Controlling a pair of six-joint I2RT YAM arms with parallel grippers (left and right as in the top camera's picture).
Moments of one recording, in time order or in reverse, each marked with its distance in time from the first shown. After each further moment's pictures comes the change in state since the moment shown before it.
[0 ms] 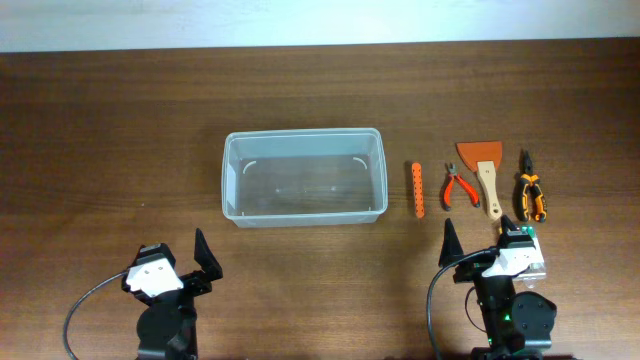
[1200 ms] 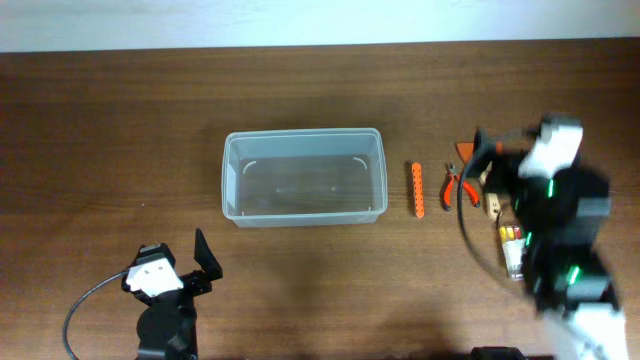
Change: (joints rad) left arm 0.000 0.001 0.000 0.002 0.000 0.000; right arm 0.000 0.932 0.882 -0.235 0.110 0.030
